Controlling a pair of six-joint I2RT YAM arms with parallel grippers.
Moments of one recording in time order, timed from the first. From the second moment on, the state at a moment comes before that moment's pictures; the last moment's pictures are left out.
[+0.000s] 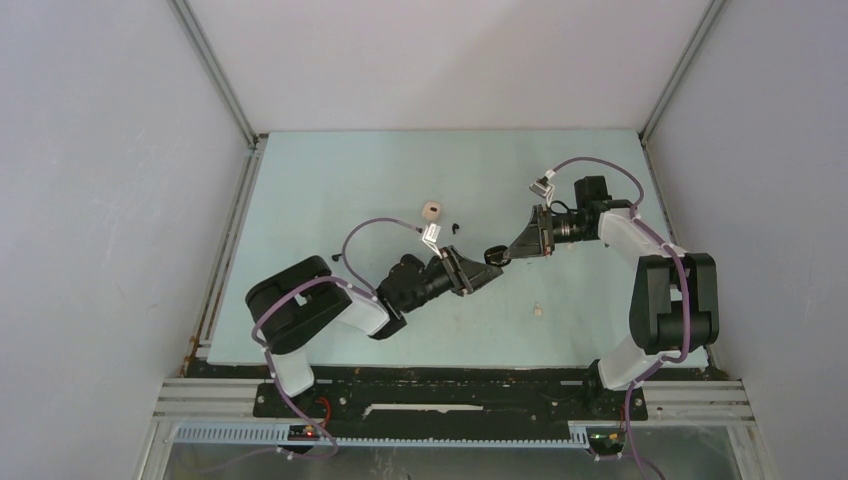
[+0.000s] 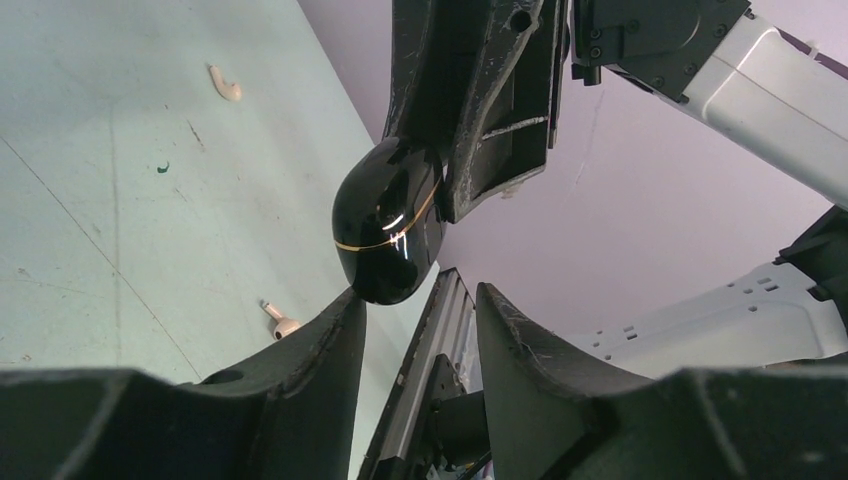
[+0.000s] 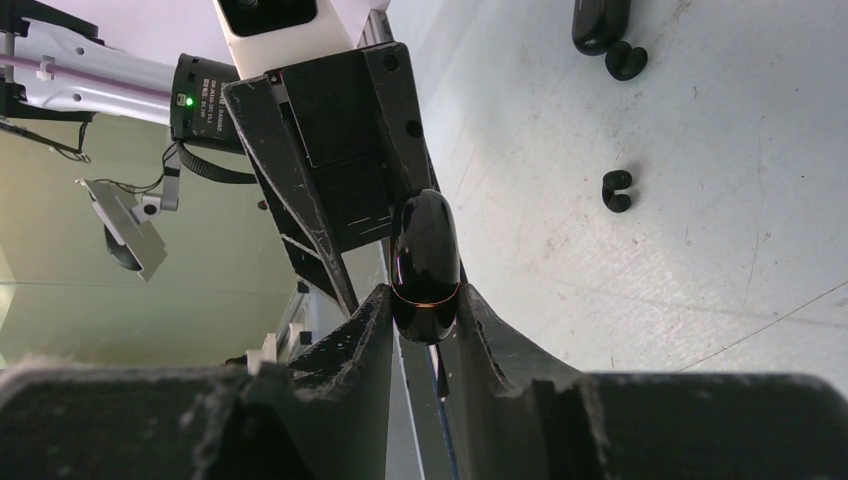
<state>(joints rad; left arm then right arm) -0.94 1.79 0.57 1.32 0.12 -1.08 0.05 1.62 1.04 -0.64 -1.35 -0.12</state>
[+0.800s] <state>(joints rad) -0.93 1.87 0.62 1.39 0.11 -1.14 0.05 1.62 1.04 -0.64 -1.36 -0.11</state>
